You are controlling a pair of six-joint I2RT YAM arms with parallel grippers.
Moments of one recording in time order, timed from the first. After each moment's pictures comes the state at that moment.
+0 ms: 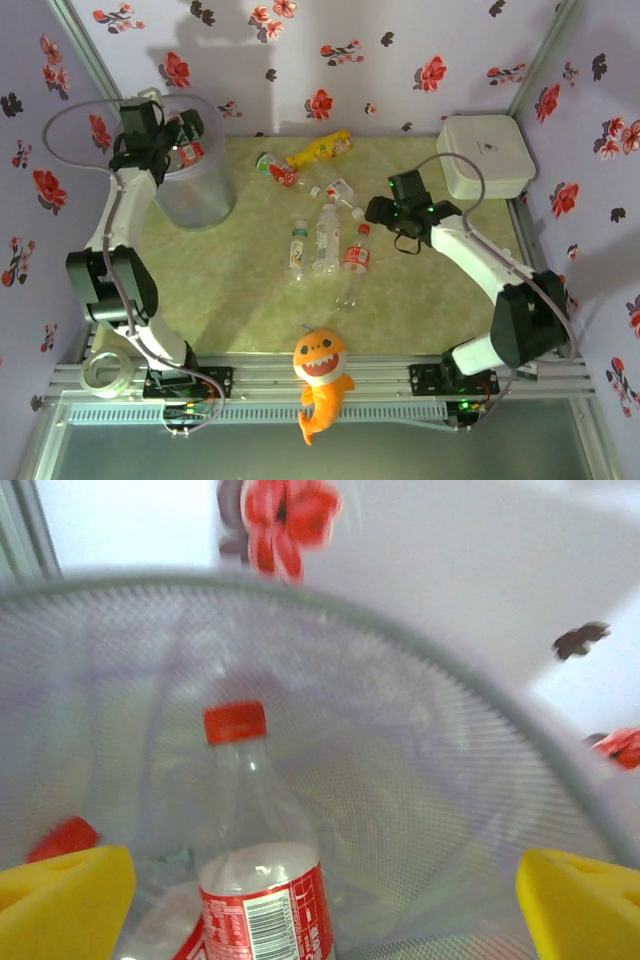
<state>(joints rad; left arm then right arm) 0.04 1.66 1.58 -0.31 0.03 -0.27 0.44 1.48 1.10 -0.56 0.05 0.69</state>
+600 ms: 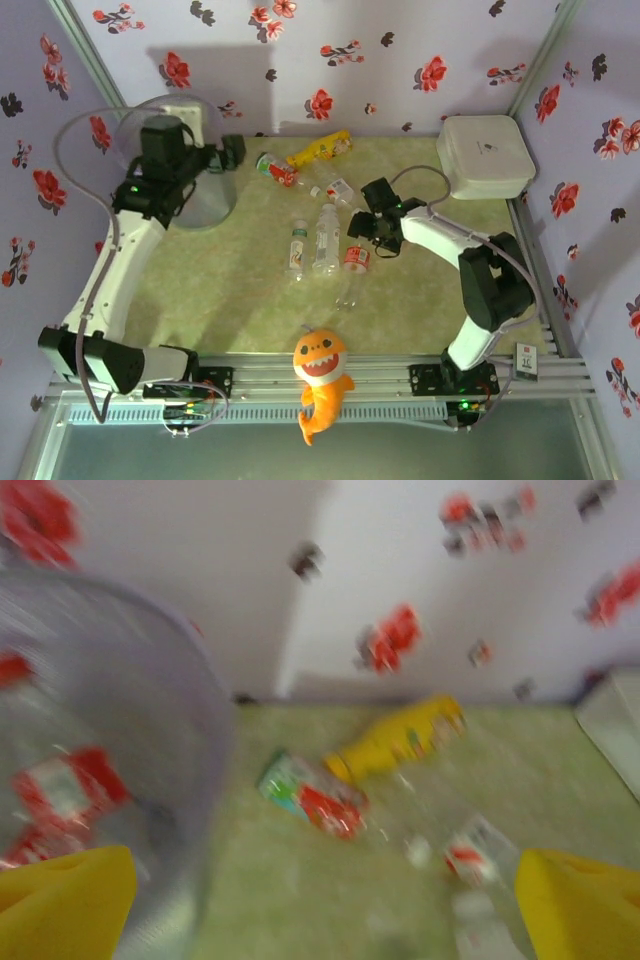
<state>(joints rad) -0.29 1.30 1.42 -0.52 0.04 -0.20 0.51 1.72 1.14 -0.58 0.01 0.79</state>
